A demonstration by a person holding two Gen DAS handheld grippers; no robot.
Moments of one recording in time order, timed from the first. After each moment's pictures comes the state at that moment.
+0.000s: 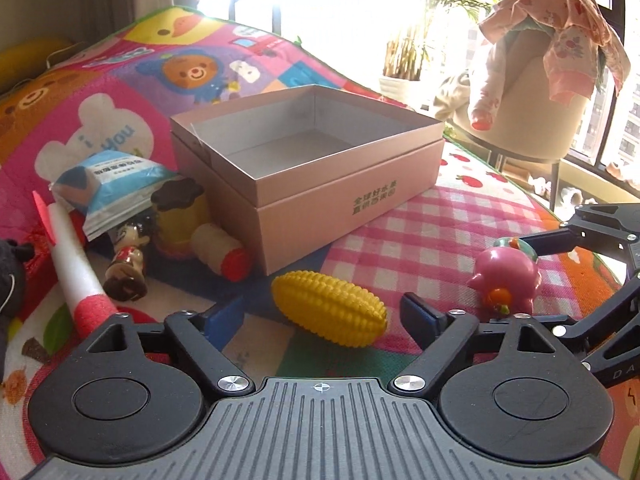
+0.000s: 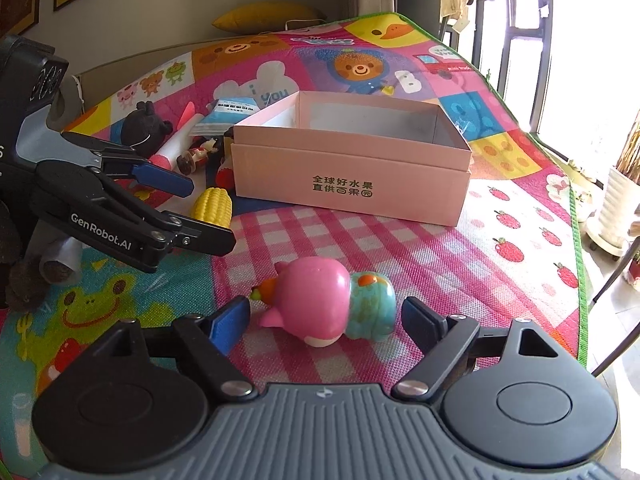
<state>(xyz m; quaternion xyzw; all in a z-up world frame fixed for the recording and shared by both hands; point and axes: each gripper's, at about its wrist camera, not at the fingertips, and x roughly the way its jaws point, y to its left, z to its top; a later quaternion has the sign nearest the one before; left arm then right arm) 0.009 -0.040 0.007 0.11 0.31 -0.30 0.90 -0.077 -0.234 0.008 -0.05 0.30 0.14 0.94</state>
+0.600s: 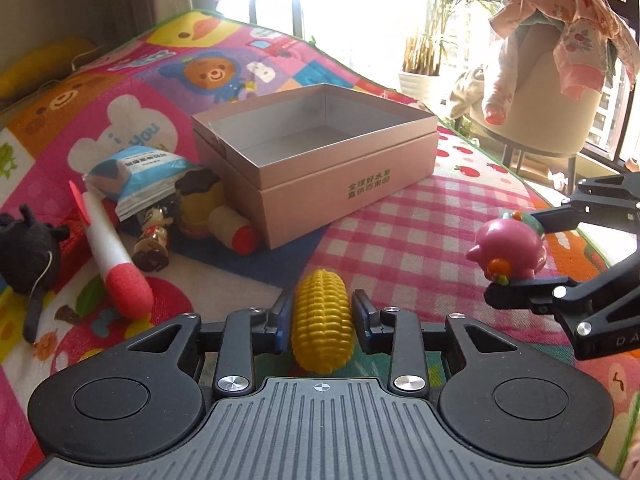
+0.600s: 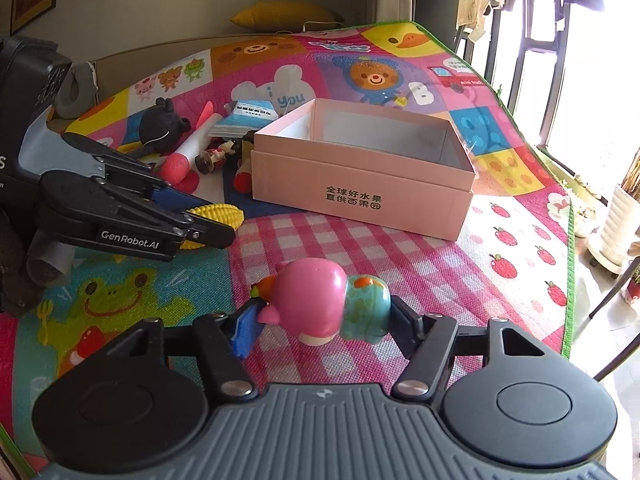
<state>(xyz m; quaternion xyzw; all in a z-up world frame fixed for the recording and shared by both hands) -0.036 -0.036 0.021 0.12 0.31 -0.25 0.91 -0.094 -0.230 0.029 -0.08 0.30 0.15 0.94</state>
